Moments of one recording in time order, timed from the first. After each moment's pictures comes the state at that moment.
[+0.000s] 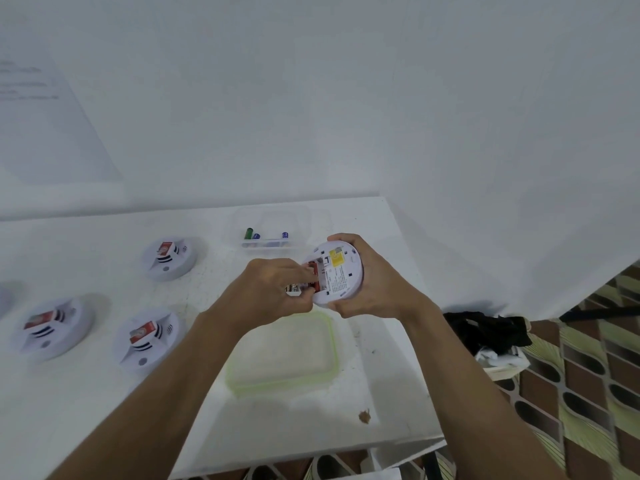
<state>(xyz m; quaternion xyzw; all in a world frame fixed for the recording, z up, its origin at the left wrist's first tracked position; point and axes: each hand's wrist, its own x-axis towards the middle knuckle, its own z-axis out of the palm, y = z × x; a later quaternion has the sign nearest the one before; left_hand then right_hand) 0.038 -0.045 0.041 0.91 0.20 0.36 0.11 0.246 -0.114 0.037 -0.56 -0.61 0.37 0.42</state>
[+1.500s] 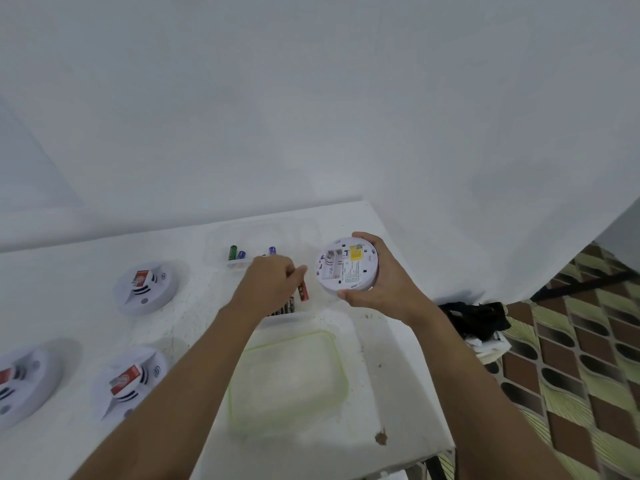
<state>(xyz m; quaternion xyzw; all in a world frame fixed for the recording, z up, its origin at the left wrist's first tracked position) 0.075 0.022 0.019 0.86 0.43 0.16 0.21 0.261 -0.109 0.028 -0.61 -0.51 0.37 0.48</state>
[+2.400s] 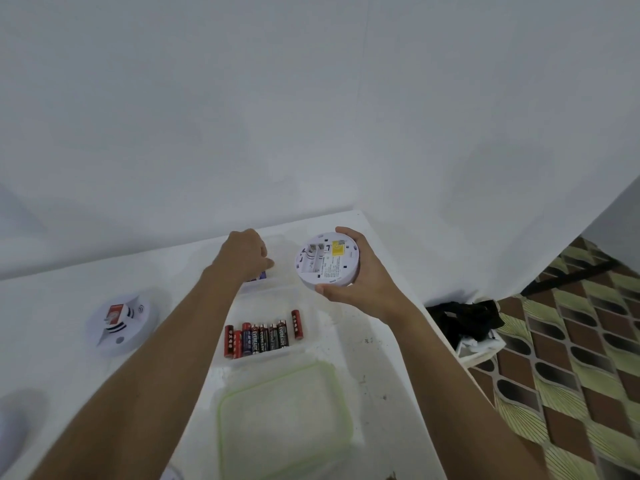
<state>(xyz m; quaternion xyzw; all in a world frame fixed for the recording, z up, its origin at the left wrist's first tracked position) 0.101 0.127 0.039 0.85 0.50 0.04 0.18 0.264 -0.057 0.025 -0.61 -0.48 0.36 0.52</state>
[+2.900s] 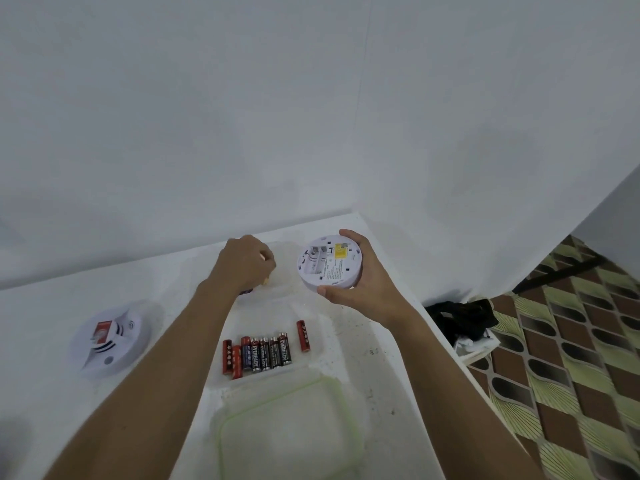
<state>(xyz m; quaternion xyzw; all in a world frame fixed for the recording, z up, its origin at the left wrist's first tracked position) 0.103 0.135 0.031 0.85 0.46 0.10 0.23 0.269 -0.038 0.015 -0.62 -0.46 0.34 0.53</state>
